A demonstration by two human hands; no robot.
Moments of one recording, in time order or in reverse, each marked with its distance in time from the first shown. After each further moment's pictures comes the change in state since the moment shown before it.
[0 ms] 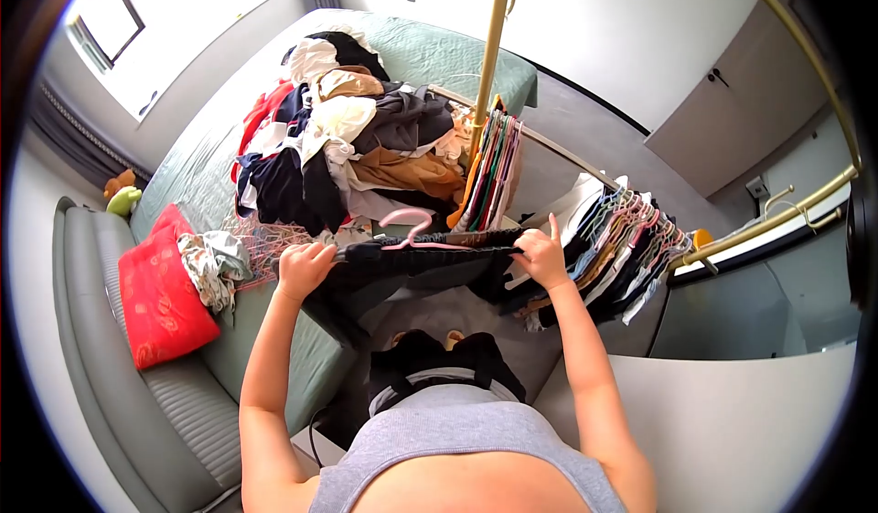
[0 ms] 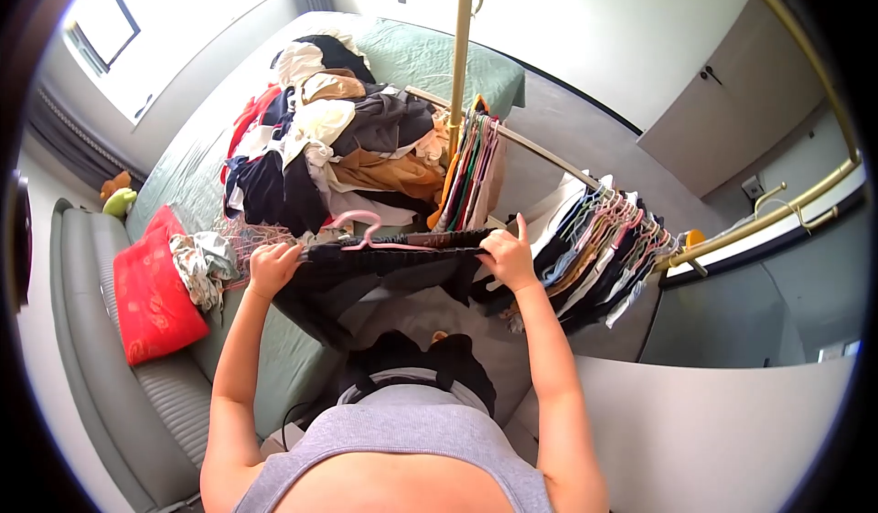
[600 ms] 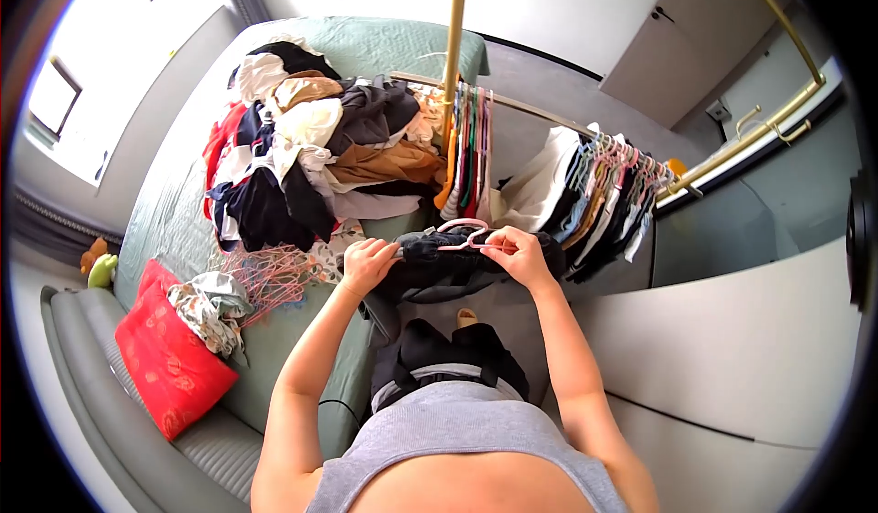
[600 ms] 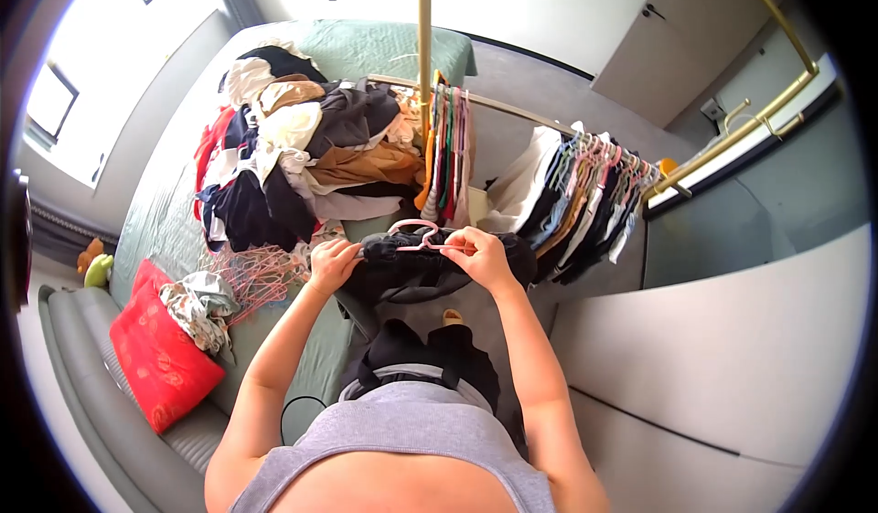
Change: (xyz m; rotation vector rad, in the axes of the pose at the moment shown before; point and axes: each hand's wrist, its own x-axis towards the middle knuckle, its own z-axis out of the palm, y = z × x) left_hand 0.023 0.016 0.086 -0.413 0.181 0.194; right_hand 0.009 -0.138 0.003 0.711 0.111 0.615
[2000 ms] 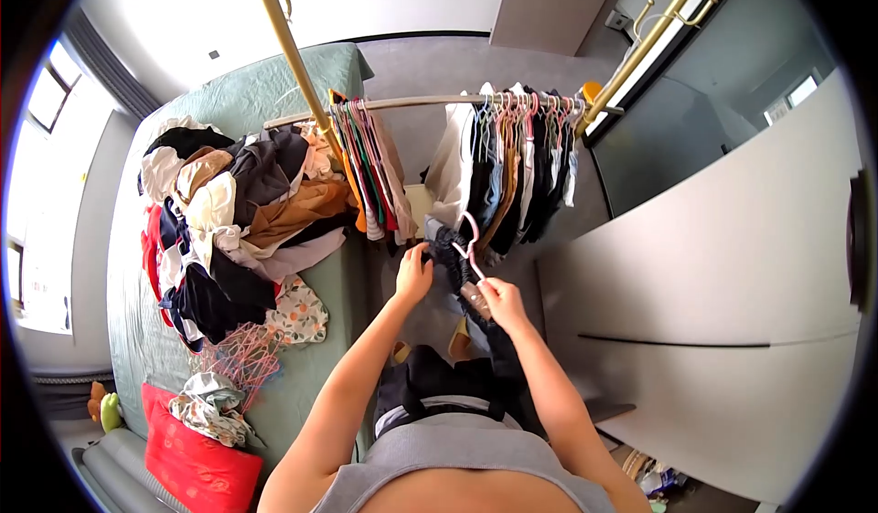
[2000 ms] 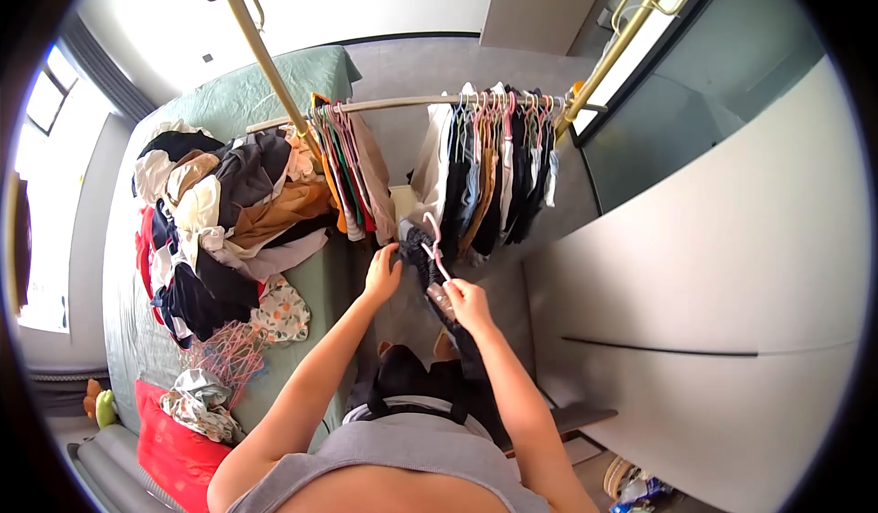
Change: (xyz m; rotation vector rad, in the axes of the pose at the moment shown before) left_hand 0.029 0.104 0.232 -0.609 -0.338 -0.427; right_hand -0.135 0.078 -0.030 -0.113 0.438 0.479
